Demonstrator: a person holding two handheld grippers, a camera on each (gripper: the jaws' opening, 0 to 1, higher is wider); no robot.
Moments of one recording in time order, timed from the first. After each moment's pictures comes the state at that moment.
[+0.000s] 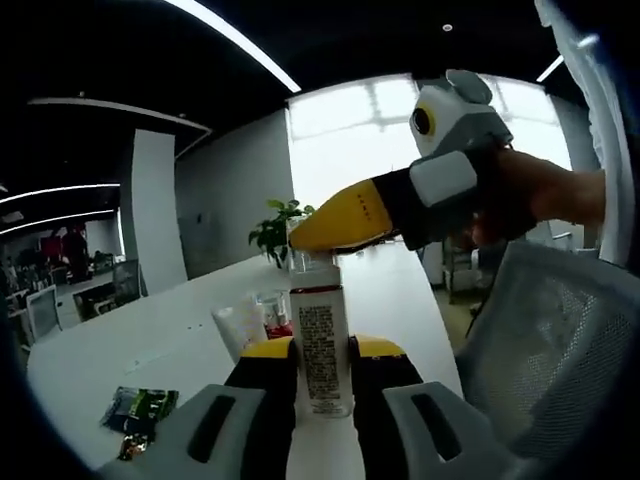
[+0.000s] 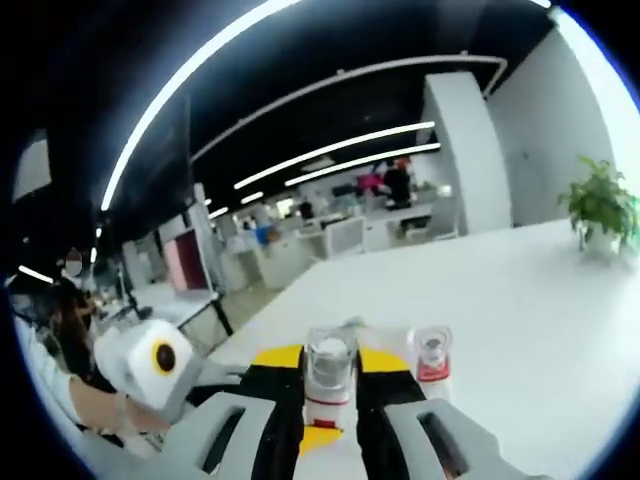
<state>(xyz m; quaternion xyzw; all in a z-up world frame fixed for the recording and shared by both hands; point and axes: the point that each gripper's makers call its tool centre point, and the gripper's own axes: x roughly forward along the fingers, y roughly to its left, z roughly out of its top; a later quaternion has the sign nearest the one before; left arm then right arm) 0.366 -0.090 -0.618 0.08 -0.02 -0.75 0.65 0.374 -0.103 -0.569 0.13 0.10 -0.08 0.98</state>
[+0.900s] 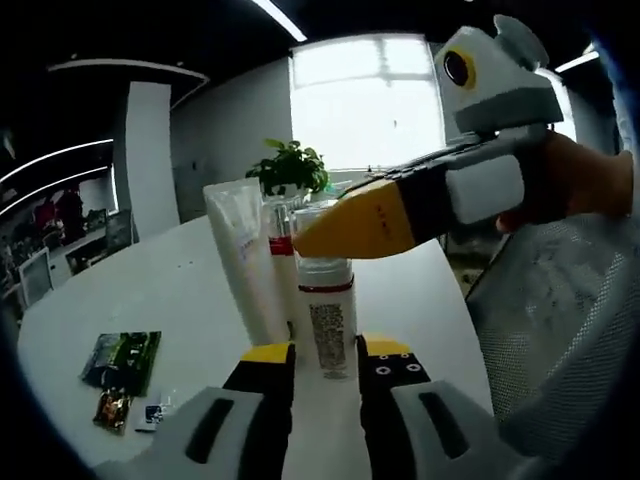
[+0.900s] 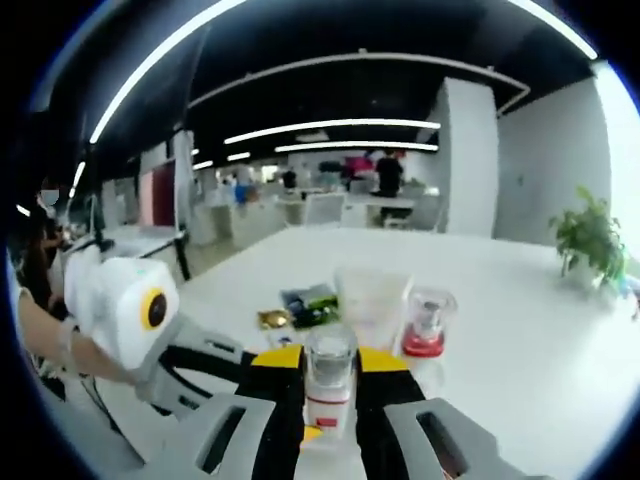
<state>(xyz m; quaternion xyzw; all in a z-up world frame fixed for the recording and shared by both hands) 0.395 -0.102 -0.699 0.14 0.09 -0.75 0.65 0.397 -0.113 -0.638 0.02 0.16 -0.12 0.98</state>
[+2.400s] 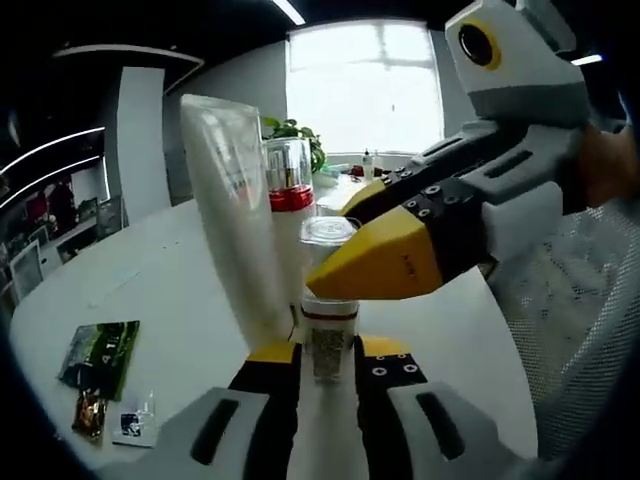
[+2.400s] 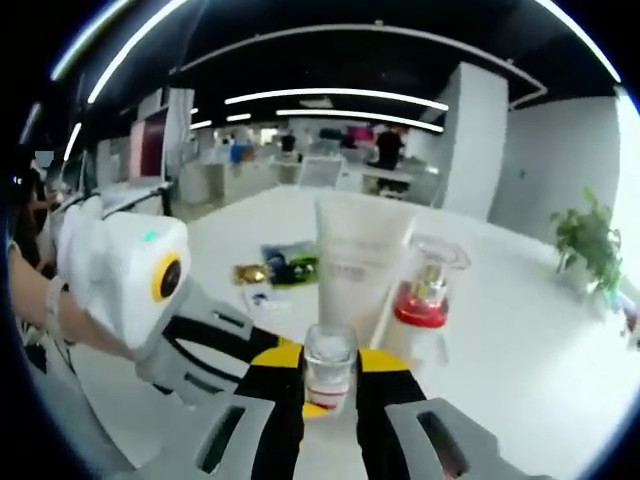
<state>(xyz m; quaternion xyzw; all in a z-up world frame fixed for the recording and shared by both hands) 0.401 -0.130 -0.738 0.16 0.10 -0.75 0.63 0.402 -0.137 -0.686 -0.01 0.24 -0.14 0.96</state>
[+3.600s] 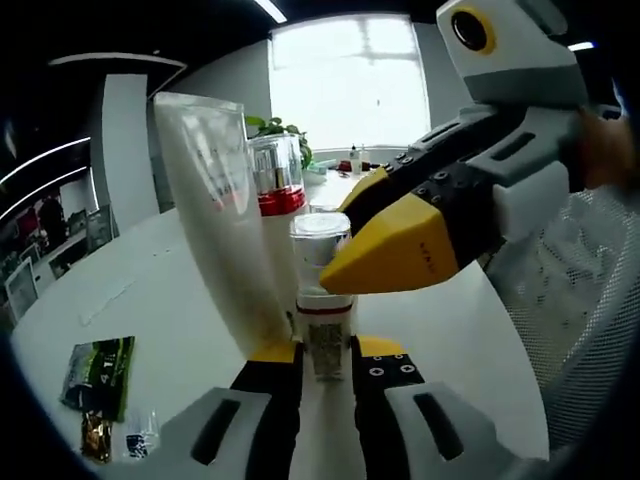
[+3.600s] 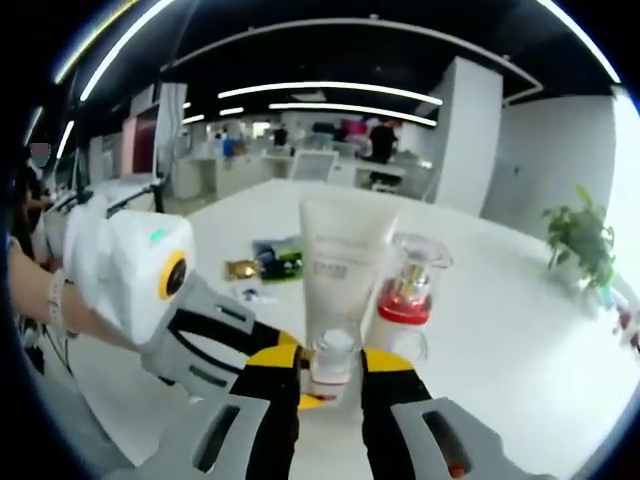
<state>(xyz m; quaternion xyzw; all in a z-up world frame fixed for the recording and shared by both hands) 0.399 -0.140 -0.740 0.18 0.10 -0.77 0.61 0.396 -0.144 -0.682 -0.02 0.25 -0.15 0.96</state>
